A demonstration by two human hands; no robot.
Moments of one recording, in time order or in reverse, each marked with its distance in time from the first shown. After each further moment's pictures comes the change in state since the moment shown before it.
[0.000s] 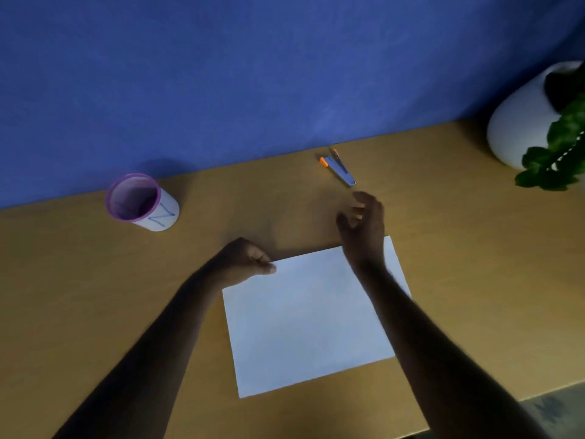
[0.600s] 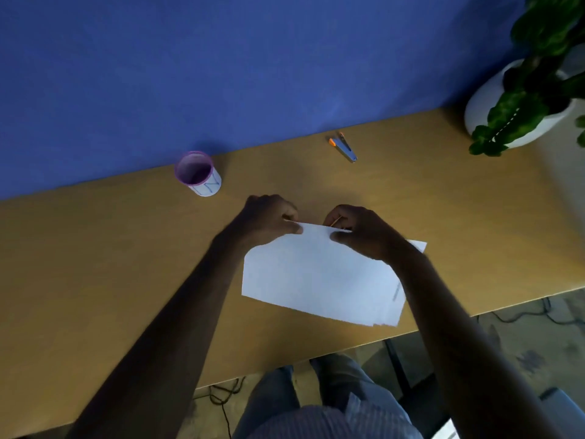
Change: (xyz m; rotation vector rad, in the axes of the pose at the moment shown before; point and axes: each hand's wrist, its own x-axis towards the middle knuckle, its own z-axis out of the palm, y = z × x) left_hand -0.137 0.088 -0.032 0.383 0.127 0.289; right_hand -0.101 -0.111 -0.092 -0.329 -0.800 -0.006
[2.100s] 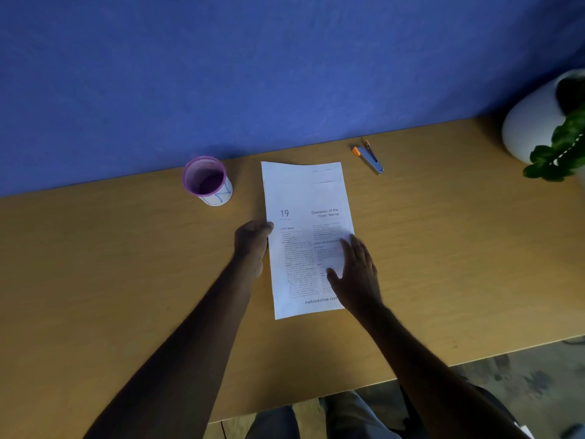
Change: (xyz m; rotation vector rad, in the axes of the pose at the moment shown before) left_hand 0.037 -0.092 0.067 -1.183 0.465 -0.804; right_hand 0.052 0.046 0.125 -0.255 0.345 0.156
